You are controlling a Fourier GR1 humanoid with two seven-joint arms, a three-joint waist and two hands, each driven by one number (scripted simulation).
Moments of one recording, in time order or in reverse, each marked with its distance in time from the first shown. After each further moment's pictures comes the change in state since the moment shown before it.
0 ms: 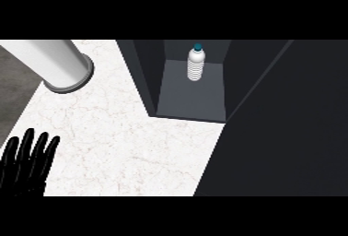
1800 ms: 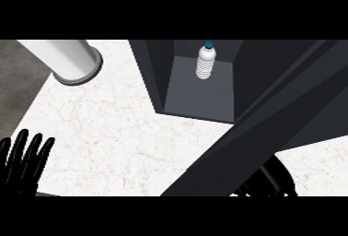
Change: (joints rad) left arm 0.015 0.043 0.045 0.014 0.041 -0.116 -0.008; right arm -0.166 0.155 -0.348 0.409 -0.463 -0.432 -0.042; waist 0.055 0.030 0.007
